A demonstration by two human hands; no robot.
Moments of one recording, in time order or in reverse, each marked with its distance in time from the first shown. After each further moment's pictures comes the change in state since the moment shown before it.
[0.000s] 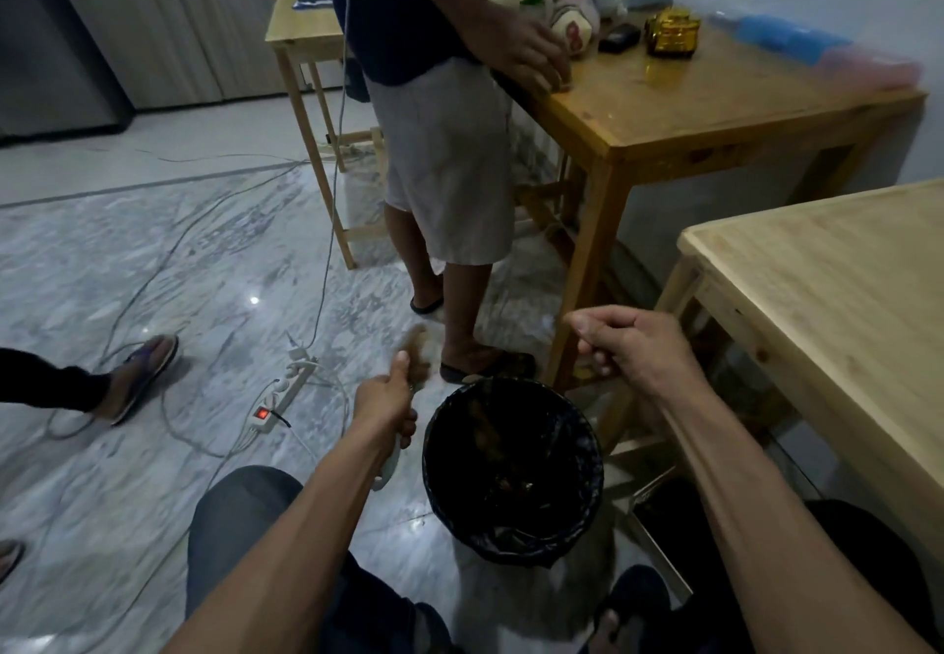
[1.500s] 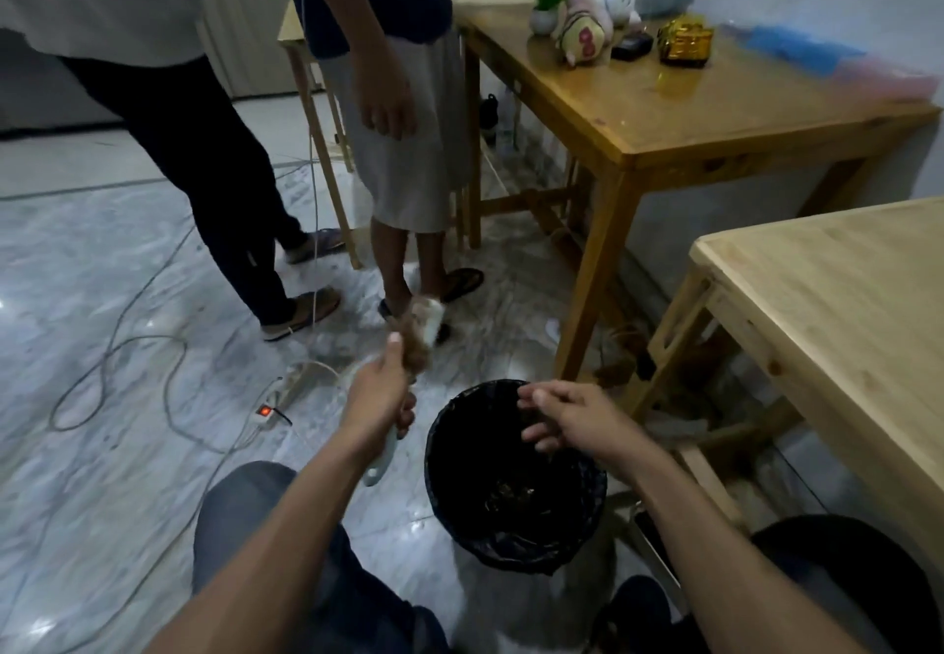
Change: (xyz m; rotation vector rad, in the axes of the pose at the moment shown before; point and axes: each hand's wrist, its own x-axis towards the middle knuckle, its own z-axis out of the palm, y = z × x) left_hand -0.020 0.016 -0.015 -0.045 -0.094 0.195; right_hand 0.005 0.069 0.038 -0.158 -0.301 0.244
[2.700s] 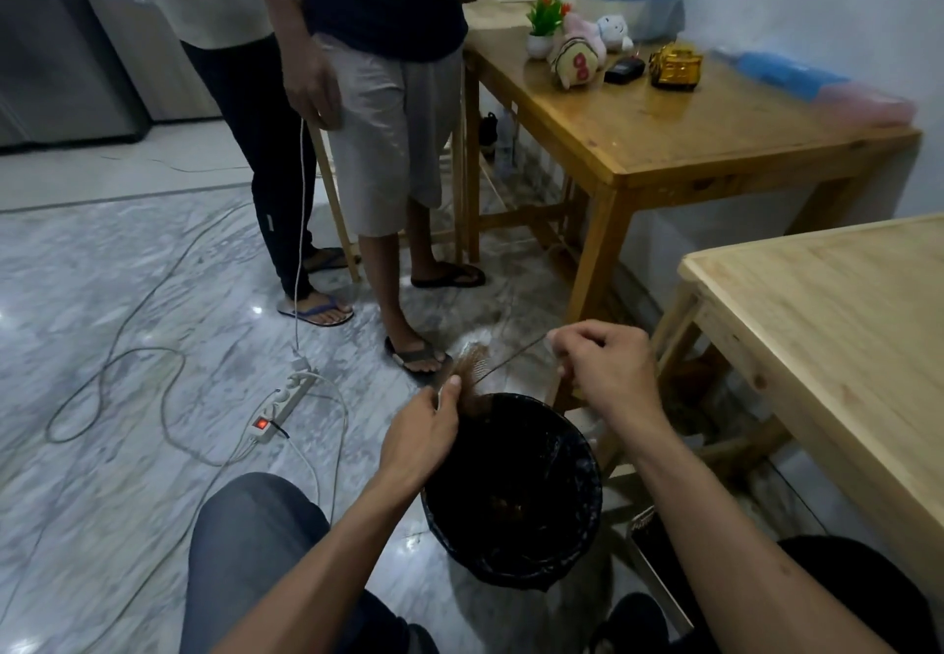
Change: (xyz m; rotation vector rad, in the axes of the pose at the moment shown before) left_hand -0.021 -0.021 0.037 0.551 -0.003 0.192; right_hand -0.025 -0.066 -0.008 -0.158 0.584 -0.328
